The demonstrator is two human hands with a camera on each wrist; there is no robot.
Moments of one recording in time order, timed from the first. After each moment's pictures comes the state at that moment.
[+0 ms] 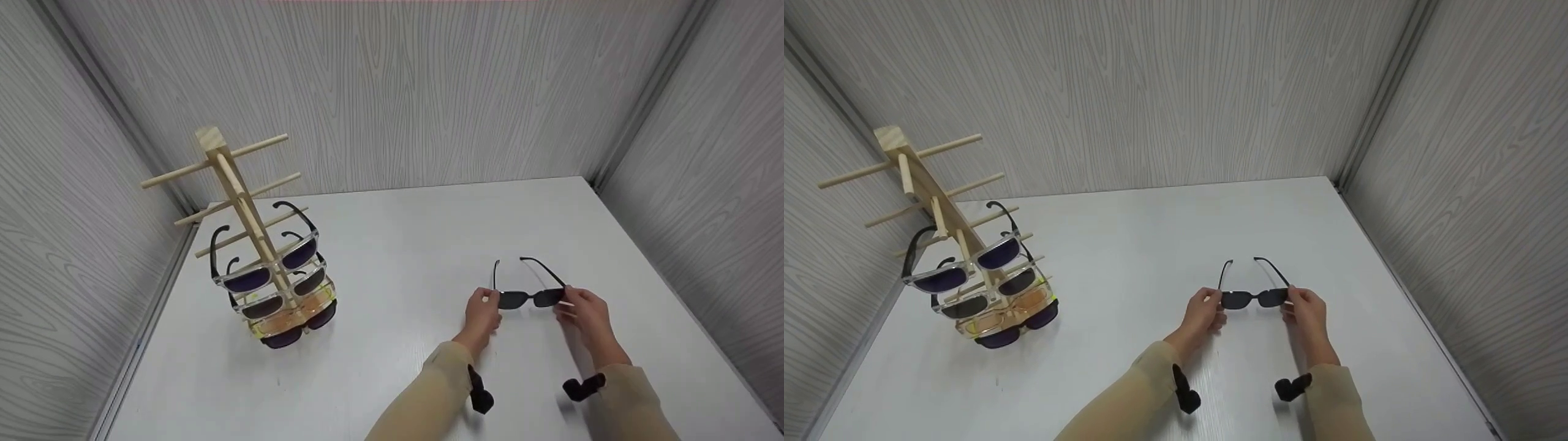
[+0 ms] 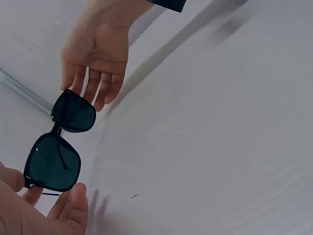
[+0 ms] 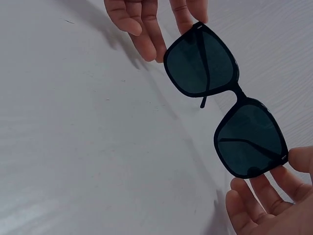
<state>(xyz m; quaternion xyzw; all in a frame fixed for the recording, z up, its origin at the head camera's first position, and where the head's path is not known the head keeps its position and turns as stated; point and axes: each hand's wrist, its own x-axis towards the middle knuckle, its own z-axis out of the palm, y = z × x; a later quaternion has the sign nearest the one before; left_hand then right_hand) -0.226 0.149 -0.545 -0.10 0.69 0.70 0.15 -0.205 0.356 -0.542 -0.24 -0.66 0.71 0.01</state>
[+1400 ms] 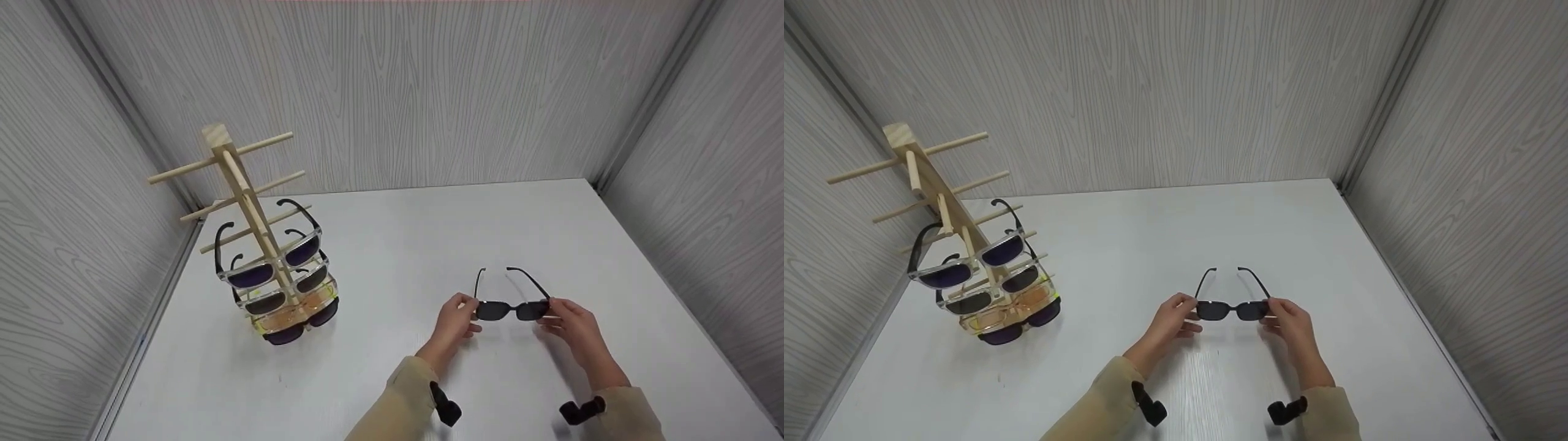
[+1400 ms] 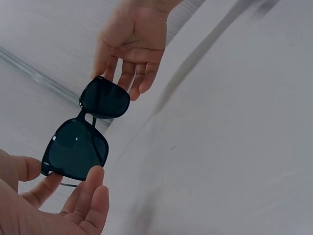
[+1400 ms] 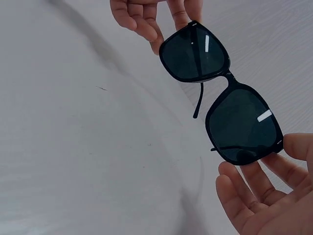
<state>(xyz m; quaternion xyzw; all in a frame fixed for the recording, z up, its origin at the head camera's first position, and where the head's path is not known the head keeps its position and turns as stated) -0.206 0.083 -0.529 -0.04 0.70 0.69 0.17 -0.177 0.323 -0.539 -0.15 -0.68 0.71 -0.03</state>
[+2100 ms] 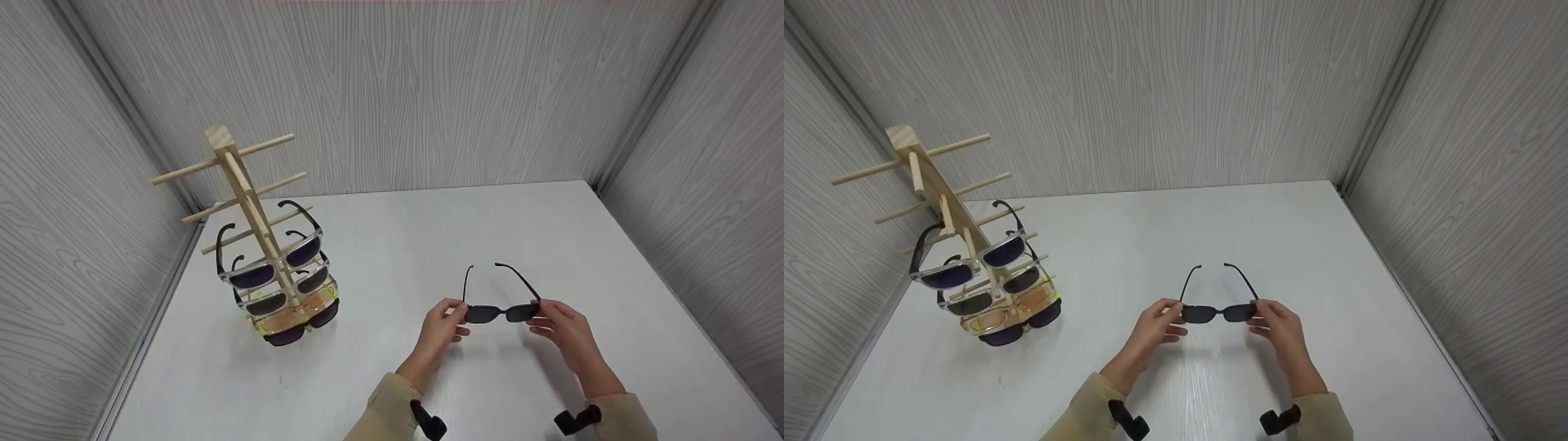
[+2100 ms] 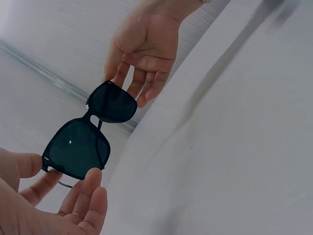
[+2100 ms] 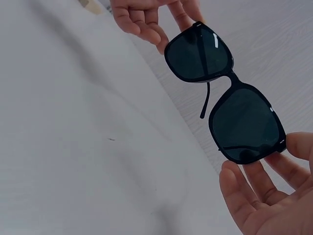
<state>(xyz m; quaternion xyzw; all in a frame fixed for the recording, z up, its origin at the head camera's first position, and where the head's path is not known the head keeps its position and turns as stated) -0.189 0.052 -0.520 0.01 0.69 0.71 0.13 -0.166 0.299 -0.528 -0.11 -0.66 0.74 0.00</state>
